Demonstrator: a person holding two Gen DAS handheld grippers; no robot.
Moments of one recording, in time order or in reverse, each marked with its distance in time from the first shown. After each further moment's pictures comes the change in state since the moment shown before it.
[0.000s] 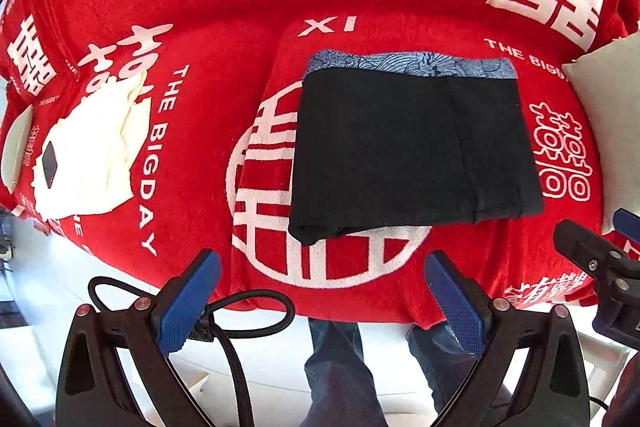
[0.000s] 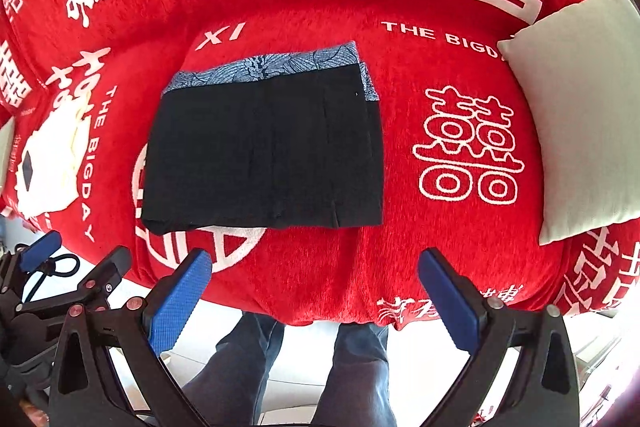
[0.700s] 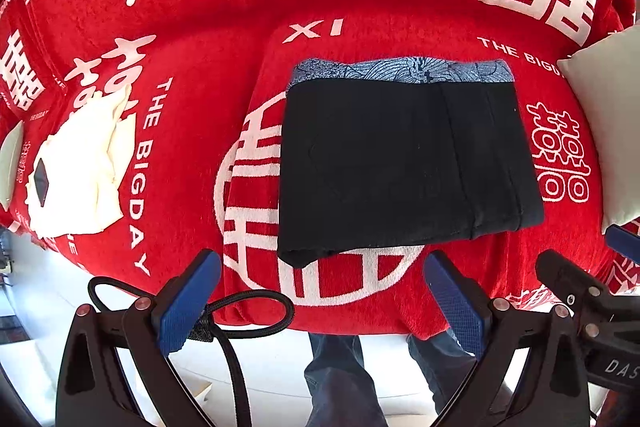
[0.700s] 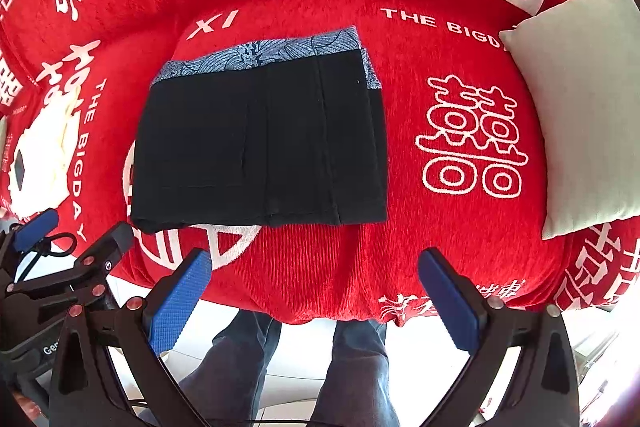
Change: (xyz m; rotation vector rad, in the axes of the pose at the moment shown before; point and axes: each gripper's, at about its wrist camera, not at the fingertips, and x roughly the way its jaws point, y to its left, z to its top) left arm 0.010 -0.008 0.018 0.032 0.000 -0.025; right arm 0.013 0.002 0.002 0.007 0.038 -0.018
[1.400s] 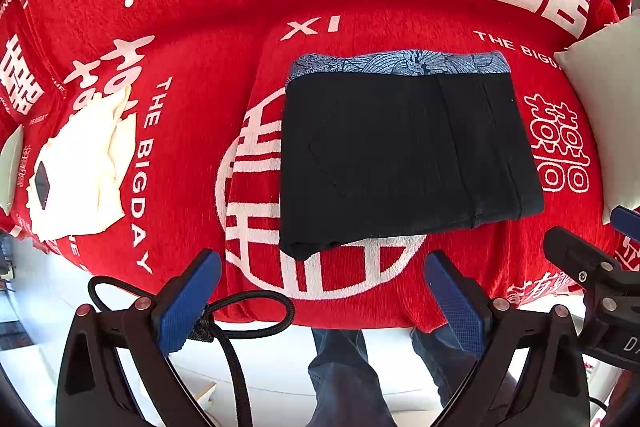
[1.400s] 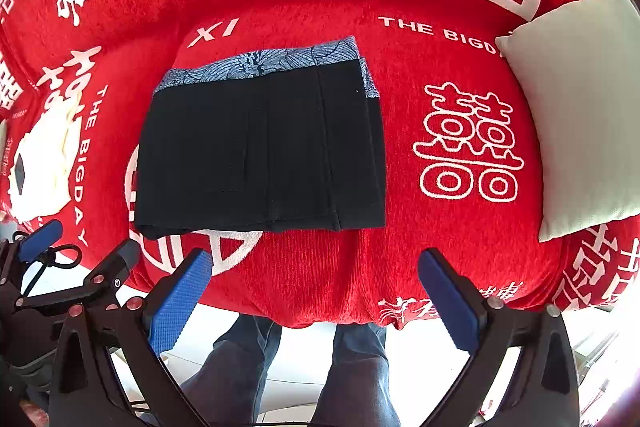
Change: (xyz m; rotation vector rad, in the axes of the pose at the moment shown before) left arm -0.002 0.000 -0.007 0.019 0.003 0.005; right arm -0.007 0.000 0.002 0.004 -0.022 -0.005
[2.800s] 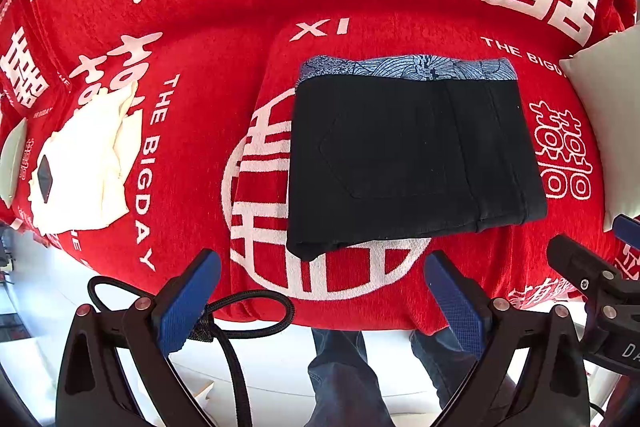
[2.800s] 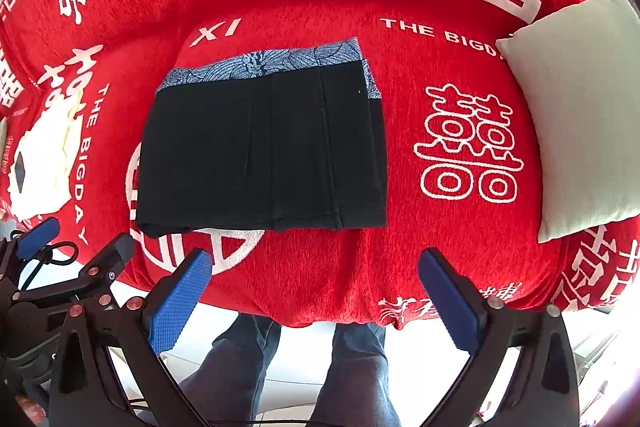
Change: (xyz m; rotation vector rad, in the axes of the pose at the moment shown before) left arm -0.002 0.006 0.001 -0.025 -0.002 0.007; right arm -0.003 0.001 -0.001 -0.007 -0.004 -0.002
